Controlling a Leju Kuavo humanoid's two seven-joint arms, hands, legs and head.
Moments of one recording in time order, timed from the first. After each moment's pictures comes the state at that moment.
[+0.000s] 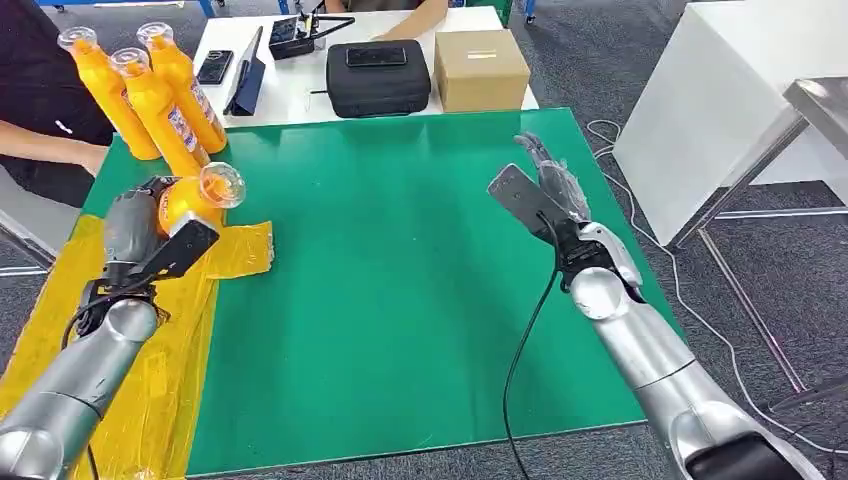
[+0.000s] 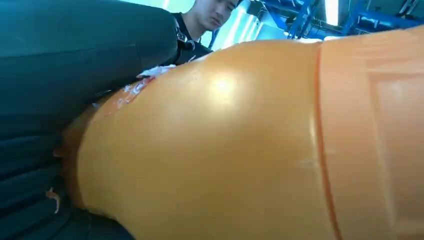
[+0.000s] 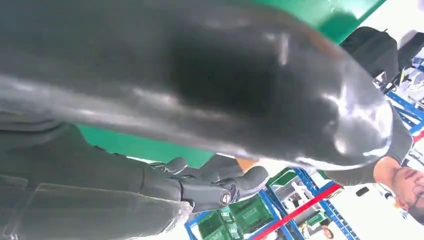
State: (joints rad) left arm -0.71 0.20 -0.45 -0.78 -0.48 0.61 -0.30; right arm -0.55 -0.29 0.47 -1.38 0.34 -0.12 0.20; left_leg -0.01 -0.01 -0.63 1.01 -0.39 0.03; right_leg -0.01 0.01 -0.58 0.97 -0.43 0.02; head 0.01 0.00
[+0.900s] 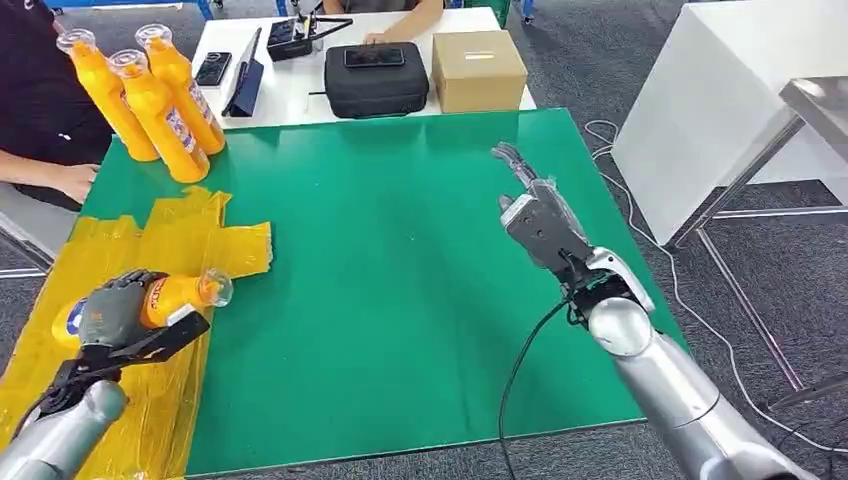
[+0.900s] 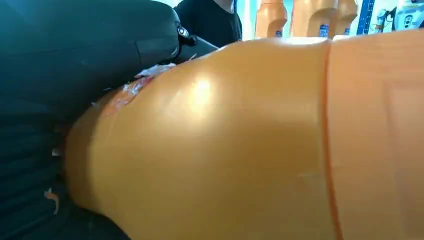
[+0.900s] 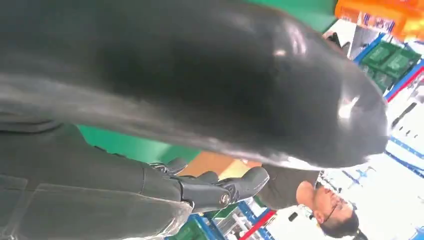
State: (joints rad) left arm -0.54 0.32 -0.43 -0.60 -0.71 0.63 -0.26; right arm -0.43 -0.36 0.51 -1.65 0.12 -0.07 0.10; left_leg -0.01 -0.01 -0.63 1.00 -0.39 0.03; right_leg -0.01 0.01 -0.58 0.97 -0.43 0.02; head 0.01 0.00
